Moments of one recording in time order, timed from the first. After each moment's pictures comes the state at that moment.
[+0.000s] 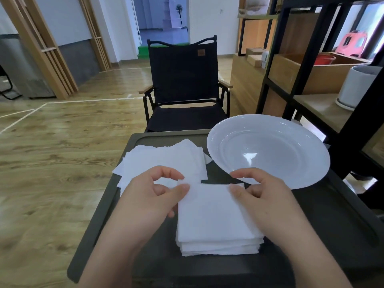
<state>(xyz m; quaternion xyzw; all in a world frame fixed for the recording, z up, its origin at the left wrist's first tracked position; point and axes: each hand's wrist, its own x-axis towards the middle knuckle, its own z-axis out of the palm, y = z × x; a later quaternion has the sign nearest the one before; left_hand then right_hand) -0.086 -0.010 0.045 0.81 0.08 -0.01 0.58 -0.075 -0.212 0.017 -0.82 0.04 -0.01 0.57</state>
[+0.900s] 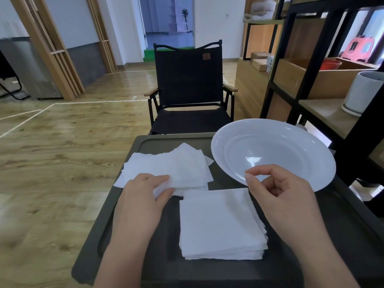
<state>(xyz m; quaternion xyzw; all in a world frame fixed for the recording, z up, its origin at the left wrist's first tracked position) -0.052 0.019 -0.014 0.95 0.07 0.16 0.26 -0.073 -0.220 0.024 -0.81 0.02 -0.15 0.56</state>
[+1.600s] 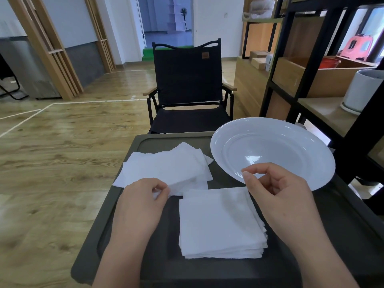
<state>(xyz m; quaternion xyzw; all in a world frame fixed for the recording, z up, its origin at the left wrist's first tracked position) -0.055 0.016 -0.009 0.94 0.09 0.16 0.29 -0.073 -0.216 0.024 -0.80 0.01 -0.15 0.59</state>
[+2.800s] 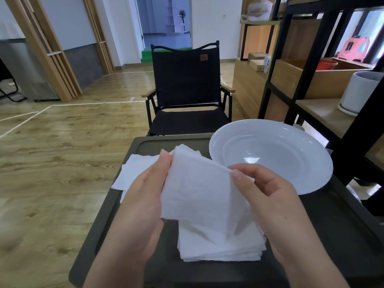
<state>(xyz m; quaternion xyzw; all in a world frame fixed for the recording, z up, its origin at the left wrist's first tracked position) -0.056 -0.002 0.037 0.64 0.02 0.04 0.77 -0.087 -0.197 0.040 -0.73 0.00 -0.04 0.69</state>
